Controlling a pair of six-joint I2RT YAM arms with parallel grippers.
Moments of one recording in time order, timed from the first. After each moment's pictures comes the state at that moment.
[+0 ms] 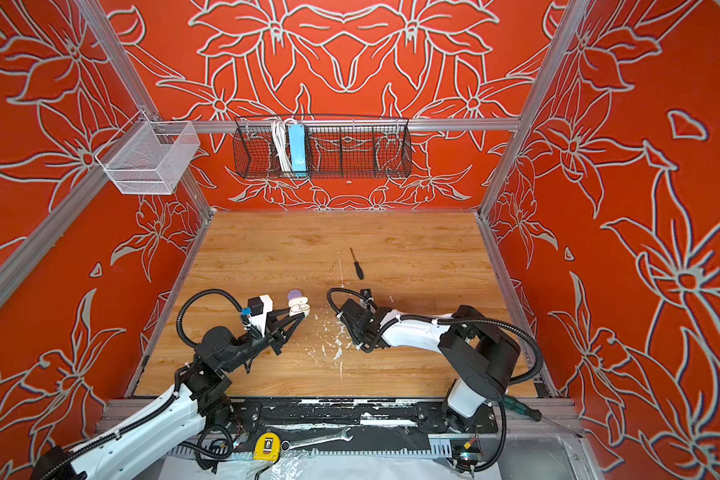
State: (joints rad) left arm -0.56 0.57 0.12 0.47 0.30 -0.22; right arm 0.92 1.61 0.82 -0.44 0.35 0.80
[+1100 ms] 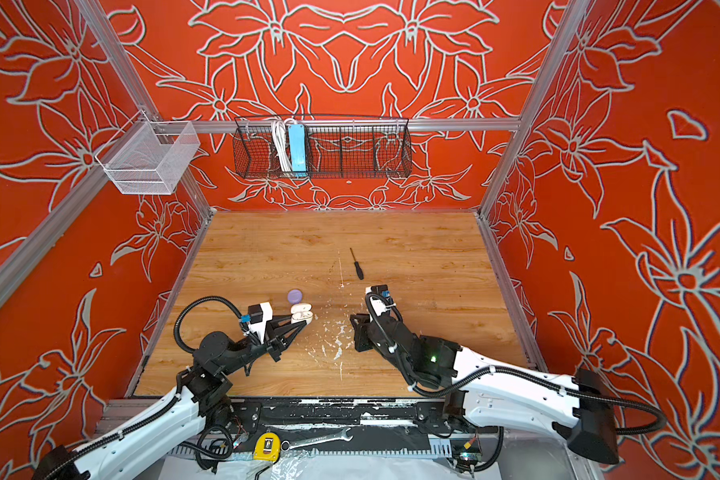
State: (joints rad) left arm -0.56 0.55 0.06 0.60 0.43 -0.19; right arm 1.18 0.89 0.65 -0.20 0.42 0.76
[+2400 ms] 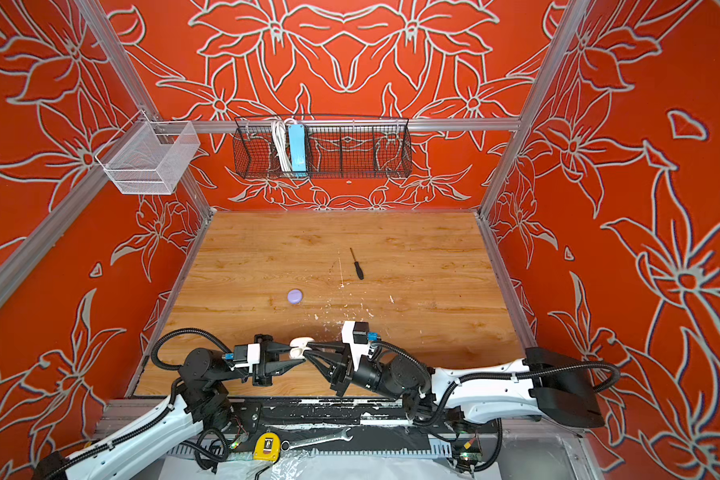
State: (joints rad) left arm -0.69 0.40 0.03 0.70 0.71 -0.01; right arm 1.42 1.09 0.36 1.03 0.15 0.37
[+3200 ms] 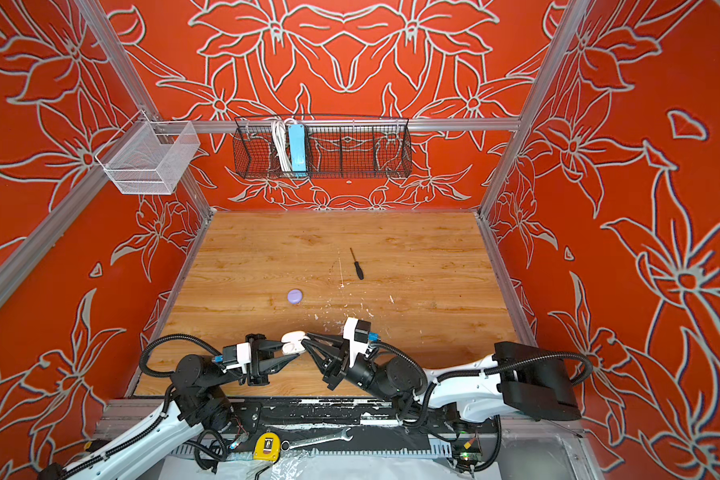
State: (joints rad) left arm -0.70 0.25 0.02 0.63 0.59 -0.03; right arm 1.43 1.26 0.38 1.29 0.26 0.33
